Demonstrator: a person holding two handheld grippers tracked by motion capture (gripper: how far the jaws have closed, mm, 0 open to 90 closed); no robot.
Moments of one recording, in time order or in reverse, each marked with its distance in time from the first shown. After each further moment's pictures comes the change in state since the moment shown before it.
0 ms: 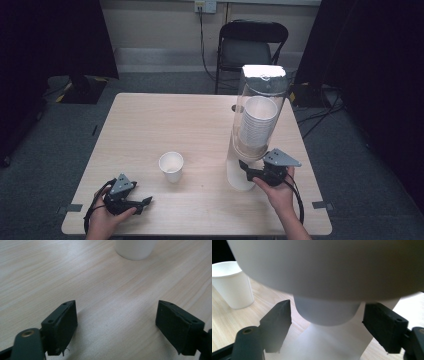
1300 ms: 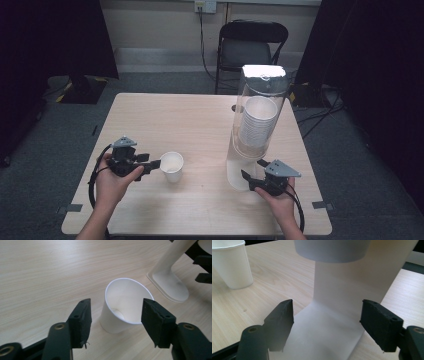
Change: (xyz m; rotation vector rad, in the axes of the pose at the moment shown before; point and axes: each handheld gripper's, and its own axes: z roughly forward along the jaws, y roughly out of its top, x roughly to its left) left arm 0.009 0.116 -0.033 -0.073 -0.074 -0.232; right arm 0.002 -0.038 -0.005 0.039 0.004 0.008
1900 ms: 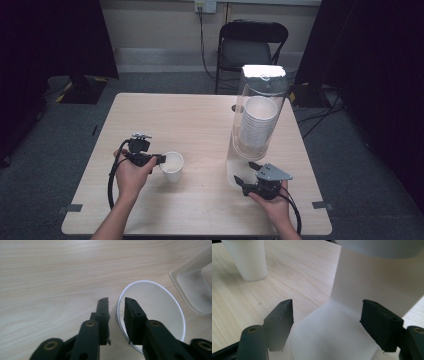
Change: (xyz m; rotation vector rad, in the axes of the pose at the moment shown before) left arm -0.001 0.016 0.053 0.145 0.115 -0.145; right arm 0.019 -0.001 0.007 0.021 0.063 -0.055
